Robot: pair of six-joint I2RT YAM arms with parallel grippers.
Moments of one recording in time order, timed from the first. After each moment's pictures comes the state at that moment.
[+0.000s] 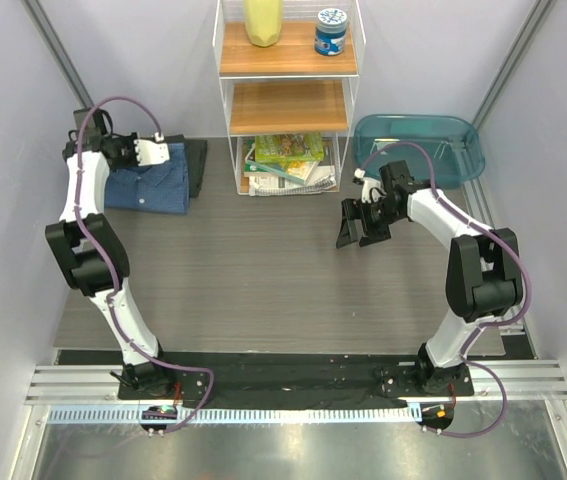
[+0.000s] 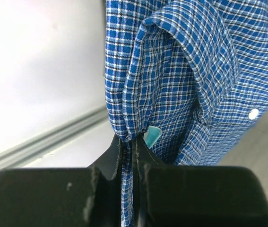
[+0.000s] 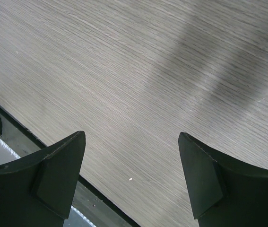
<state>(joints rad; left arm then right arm) 0.26 2.02 1.90 -0.72 0.40 1.67 0.19 1.73 1.25 -0.71 -0.54 0.01</state>
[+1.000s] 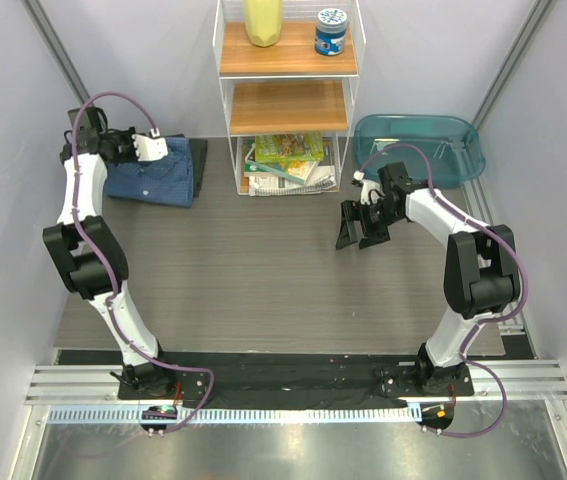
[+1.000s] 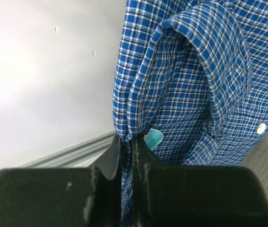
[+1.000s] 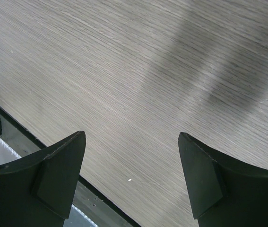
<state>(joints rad) 0.27 1.99 1.87 -0.60 0.56 1.66 0.19 1.75 1.25 -0.71 -0.54 0.02</state>
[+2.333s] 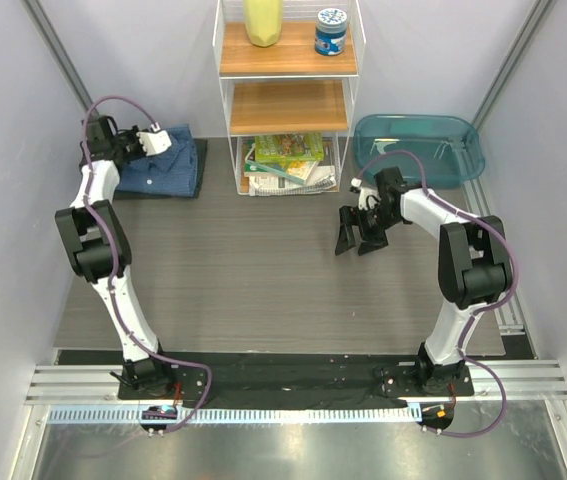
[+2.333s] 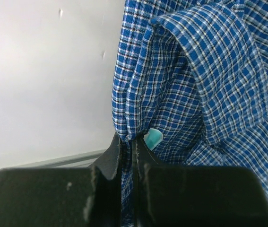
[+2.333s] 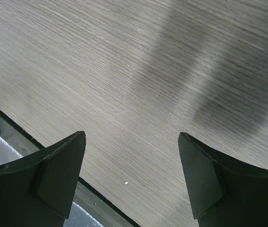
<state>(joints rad) 0.27 2.18 1.84 -0.18 0.58 1.40 0.19 1.83 1.25 -0.71 -0.54 0.02</state>
